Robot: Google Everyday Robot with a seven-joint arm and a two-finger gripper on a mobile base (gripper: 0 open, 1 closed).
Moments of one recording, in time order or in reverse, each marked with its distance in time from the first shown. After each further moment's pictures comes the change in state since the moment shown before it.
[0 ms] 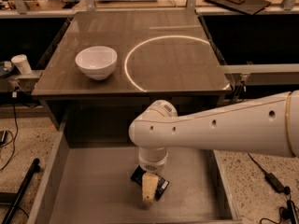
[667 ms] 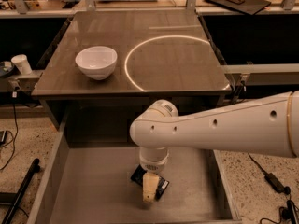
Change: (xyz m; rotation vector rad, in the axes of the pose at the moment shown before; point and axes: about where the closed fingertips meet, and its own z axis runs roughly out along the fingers) arm 0.002 -0.001 -0.001 0.000 -0.002 0.008
